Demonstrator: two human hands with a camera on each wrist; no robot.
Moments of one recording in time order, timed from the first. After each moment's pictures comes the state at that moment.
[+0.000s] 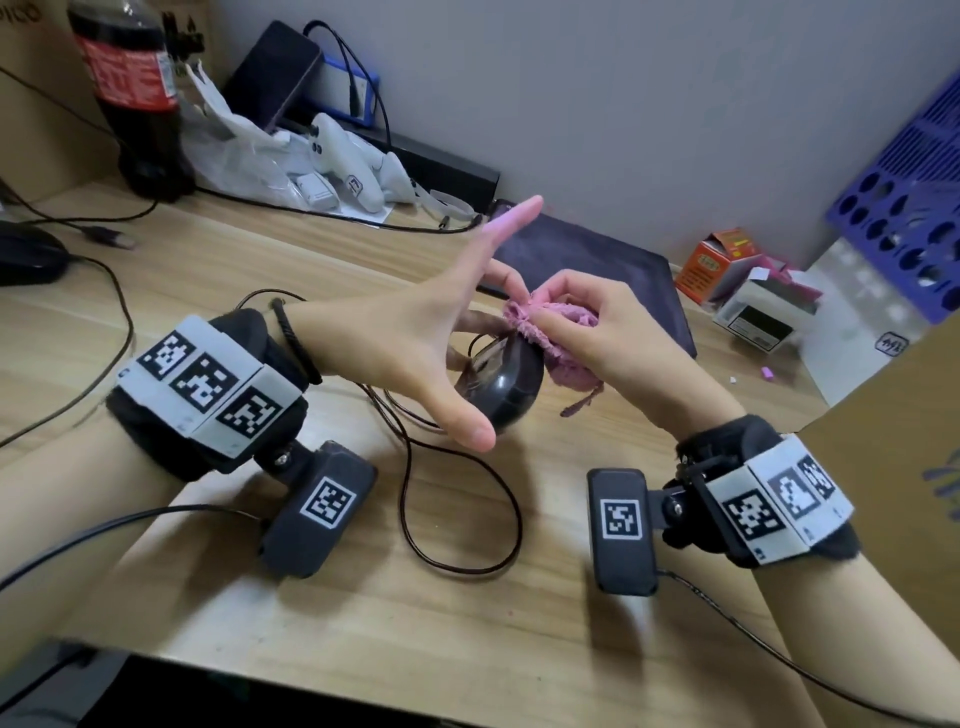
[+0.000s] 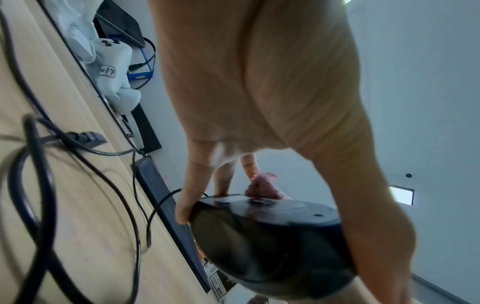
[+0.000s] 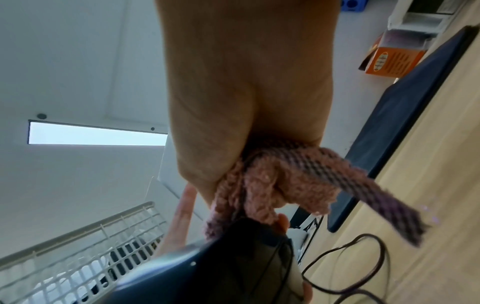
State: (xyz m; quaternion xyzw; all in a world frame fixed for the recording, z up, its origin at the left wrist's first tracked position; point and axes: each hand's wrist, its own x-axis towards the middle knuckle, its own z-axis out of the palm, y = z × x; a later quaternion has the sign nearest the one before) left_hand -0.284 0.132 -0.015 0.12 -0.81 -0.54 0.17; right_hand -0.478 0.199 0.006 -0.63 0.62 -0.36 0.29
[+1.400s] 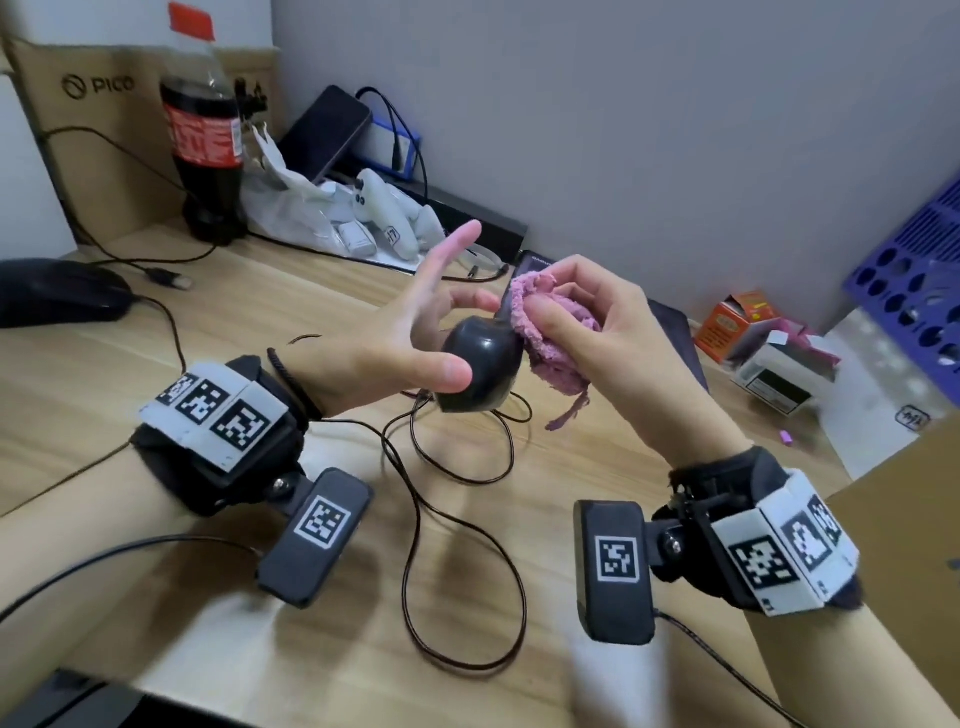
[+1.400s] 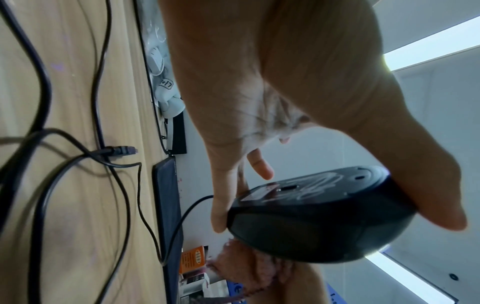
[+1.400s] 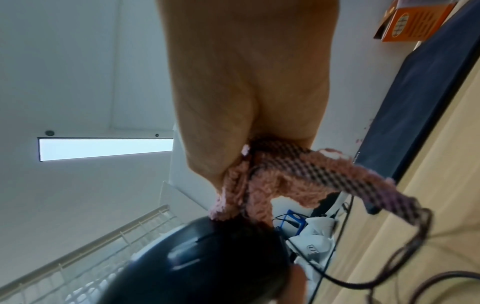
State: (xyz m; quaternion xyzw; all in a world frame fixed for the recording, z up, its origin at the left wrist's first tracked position) left_hand -0.258 0.112 -0.017 0.15 -0.65 -0.67 0.31; right_hand -0.436 0.188 0.046 -0.65 0.56 -0.42 0.29
